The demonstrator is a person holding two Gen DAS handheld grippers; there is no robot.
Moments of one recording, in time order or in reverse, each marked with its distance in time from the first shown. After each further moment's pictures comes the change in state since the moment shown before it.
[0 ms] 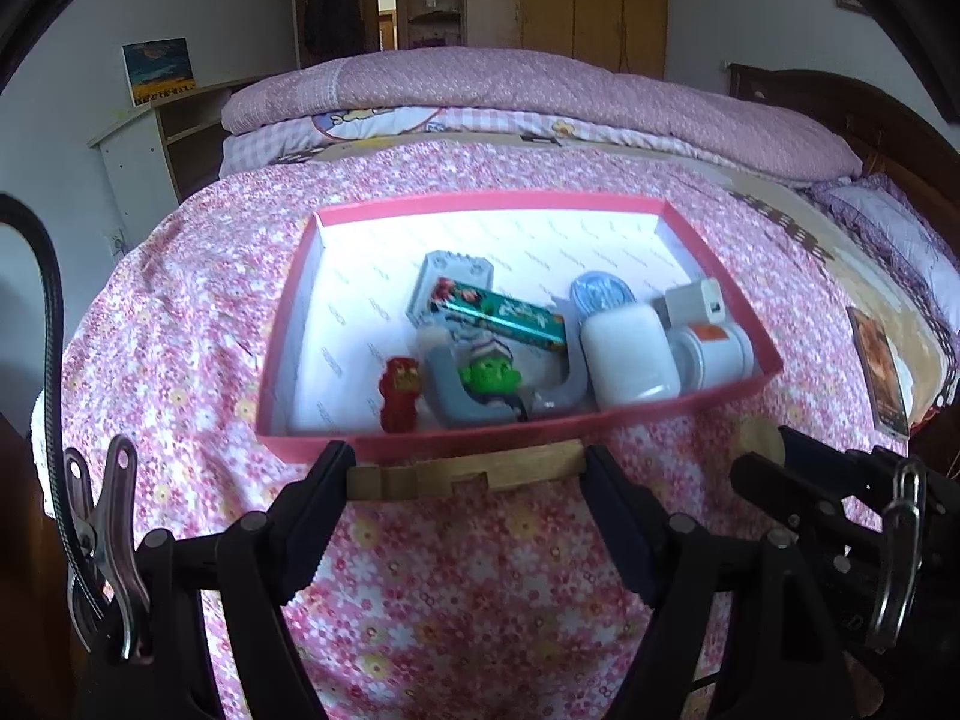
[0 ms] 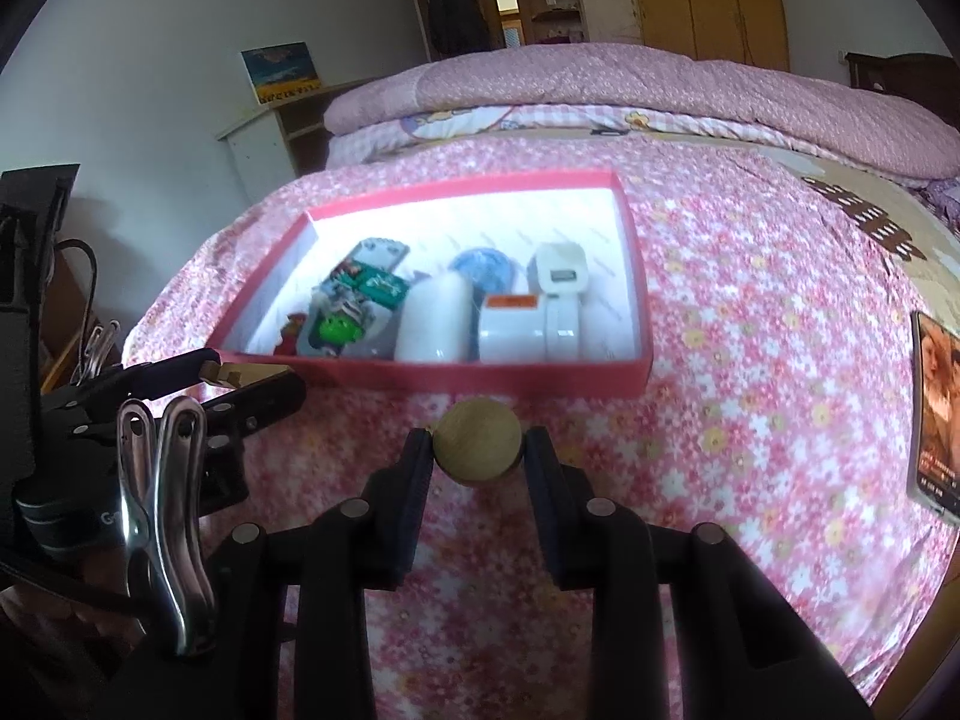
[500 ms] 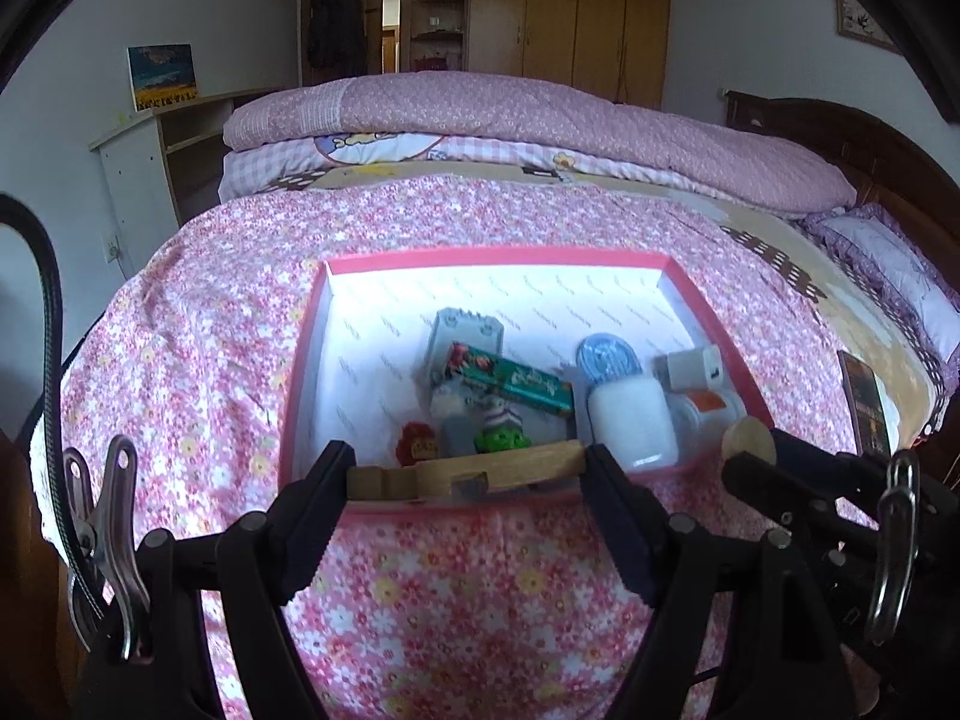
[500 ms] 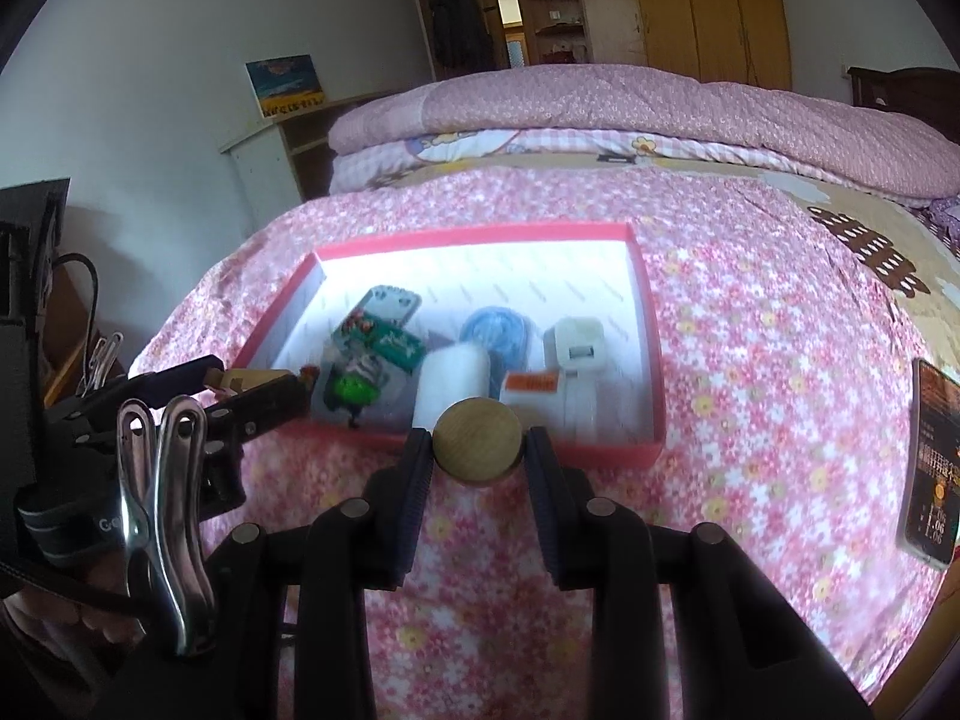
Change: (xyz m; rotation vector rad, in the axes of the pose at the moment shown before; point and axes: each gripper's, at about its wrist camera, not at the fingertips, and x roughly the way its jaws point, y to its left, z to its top) left arm -0.005 0.014 0.026 -0.027 -0.050 -0.031; right arm 0.000 0.009 0.031 -0.006 -0.035 -0.002
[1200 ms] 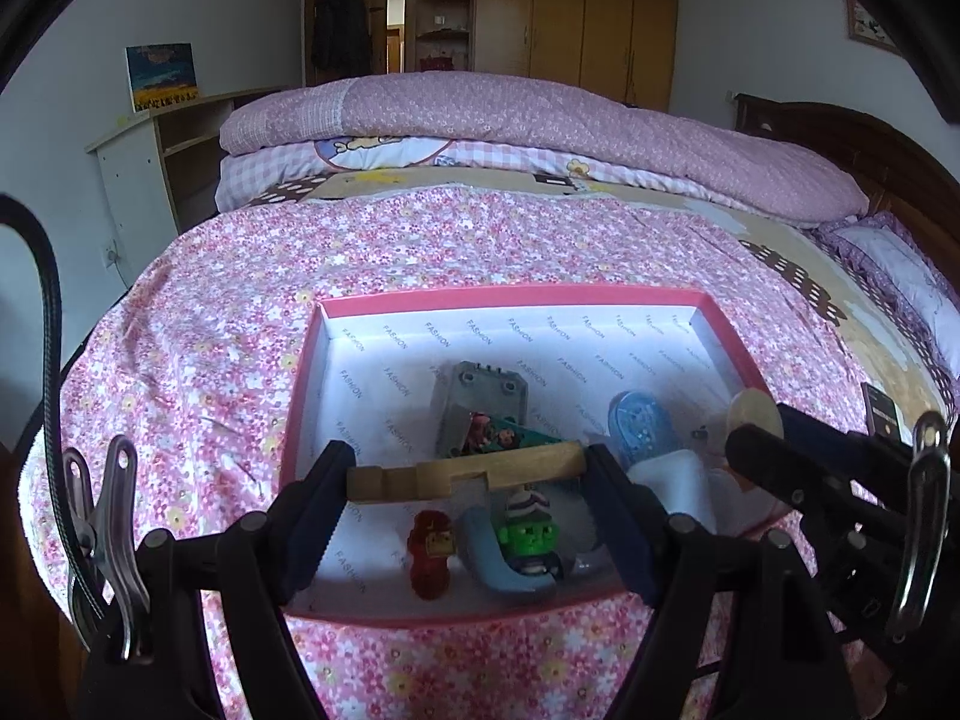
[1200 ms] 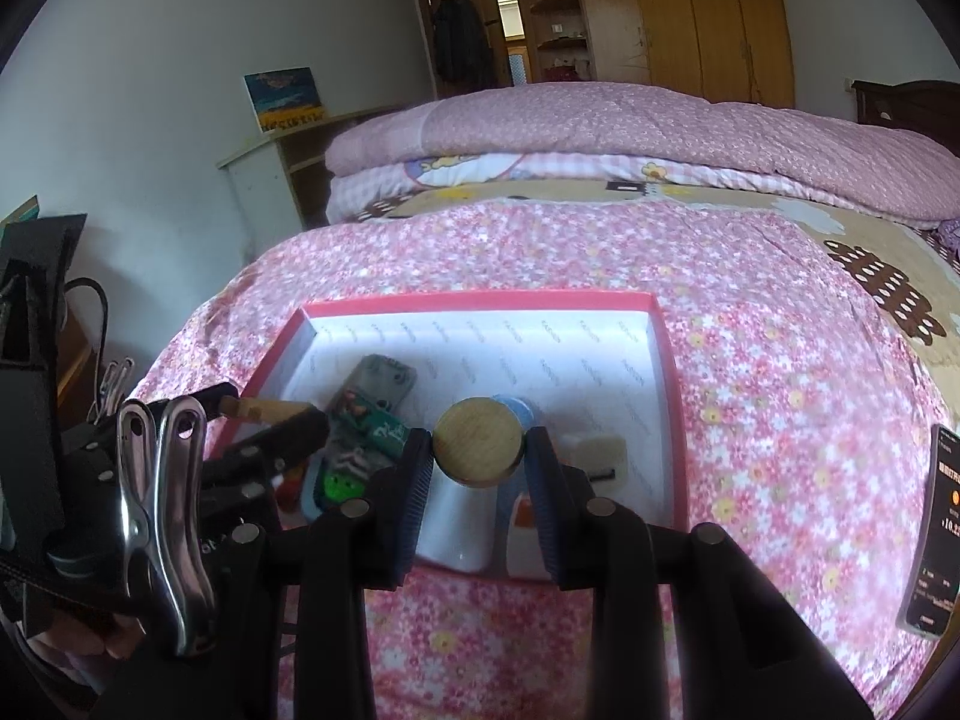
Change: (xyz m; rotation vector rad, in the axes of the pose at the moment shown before) left arm 0.037 0.009 0.034 -0.009 0.011 0.006; right arm 0.030 0.003 0.045 -0.009 -0.032 -0.002
